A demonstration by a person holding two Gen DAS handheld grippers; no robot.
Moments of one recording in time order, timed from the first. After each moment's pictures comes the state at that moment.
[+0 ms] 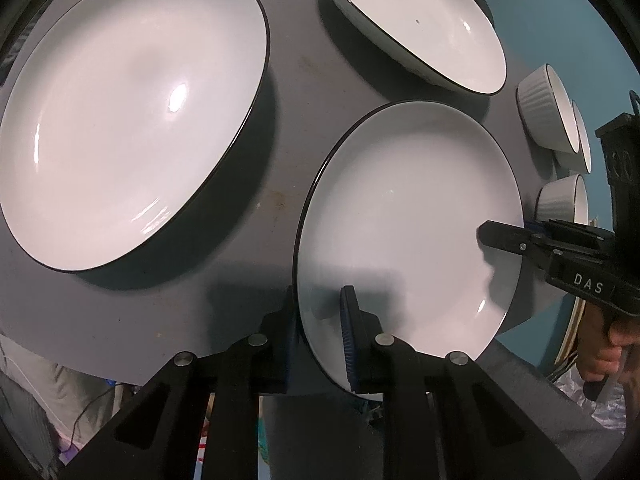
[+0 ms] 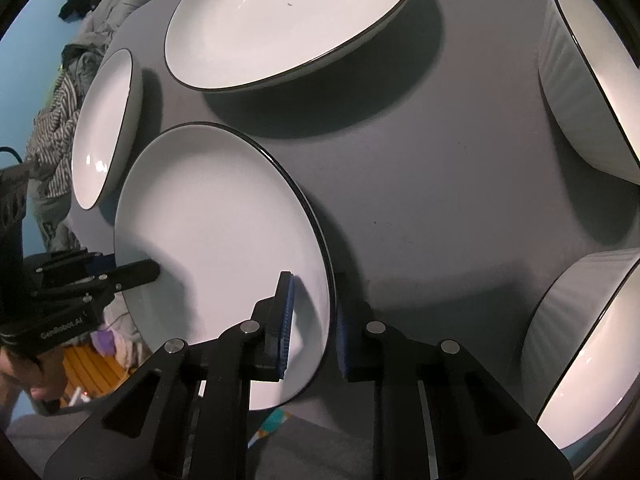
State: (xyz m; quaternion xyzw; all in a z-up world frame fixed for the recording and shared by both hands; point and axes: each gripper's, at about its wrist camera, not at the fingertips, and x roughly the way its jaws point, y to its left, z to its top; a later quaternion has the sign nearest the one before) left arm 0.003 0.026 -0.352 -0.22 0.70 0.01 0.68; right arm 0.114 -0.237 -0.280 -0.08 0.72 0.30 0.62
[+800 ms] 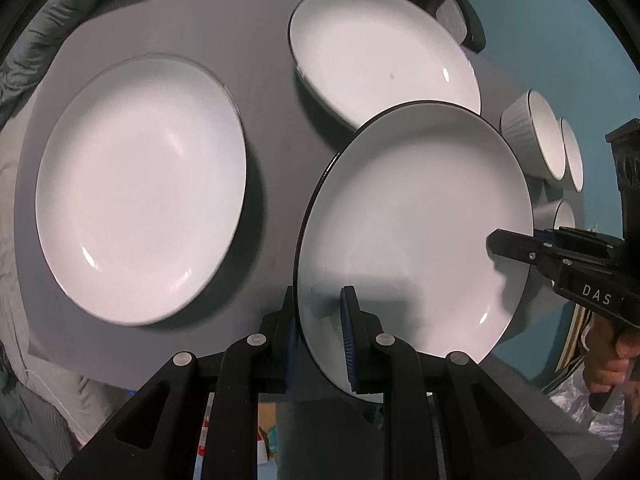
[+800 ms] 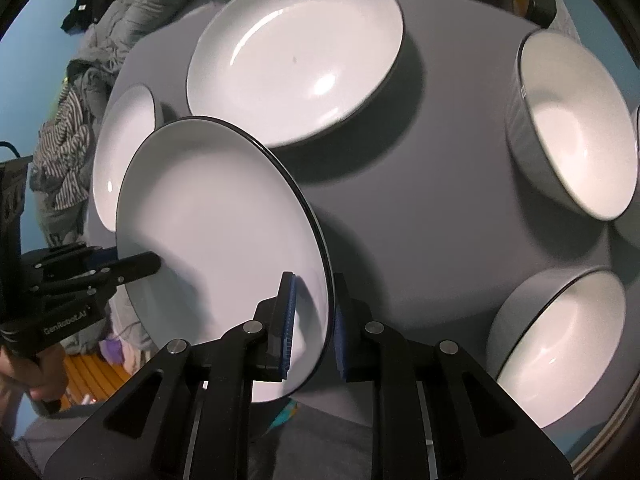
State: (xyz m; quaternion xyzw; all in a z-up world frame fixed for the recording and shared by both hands) left arm 0.056 -0.002 -0.280 -0.19 0.69 0.02 0.70; right arm 0.138 -0.235 -0.246 -0.07 0.71 0.30 0.63
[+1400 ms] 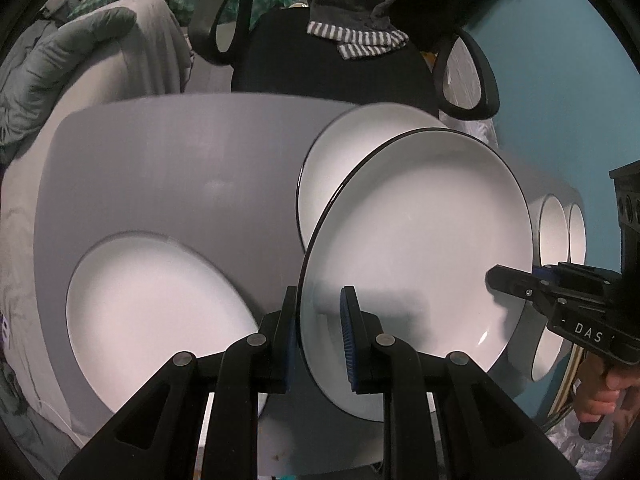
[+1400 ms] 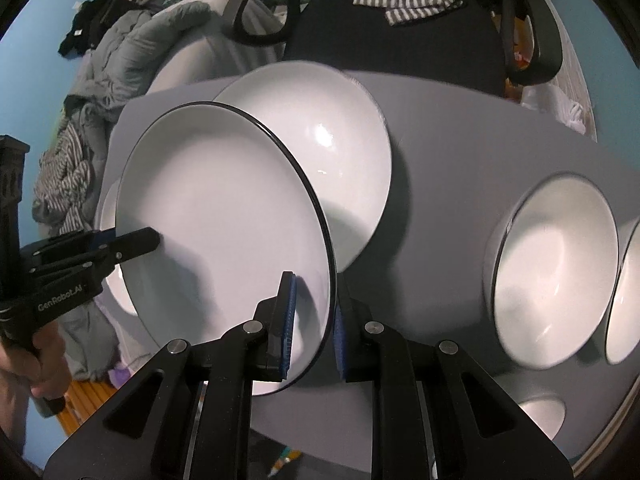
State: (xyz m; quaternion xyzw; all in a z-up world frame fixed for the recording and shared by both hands) left arm 0.166 0.029 -0.276 -0.18 0.66 0.04 0.73; right arm 0.199 -0.212 -0.234 -0.05 0.69 0.29 0.65
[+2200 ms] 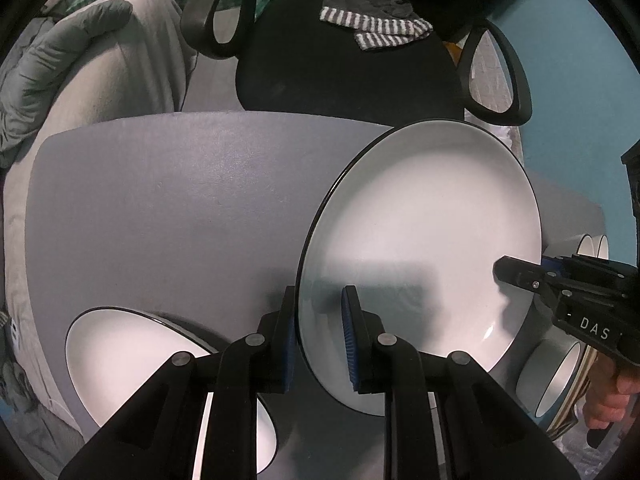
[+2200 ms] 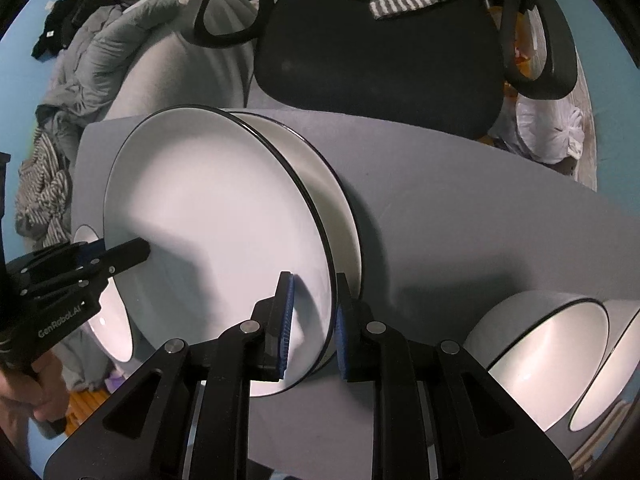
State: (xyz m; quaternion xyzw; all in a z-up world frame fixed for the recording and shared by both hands) left arm 0.219 0.036 -0.293 -0.17 0.69 0.06 0.70; right arm 0.260 -0.187 -0.258 -0.07 0.72 0.27 0.63
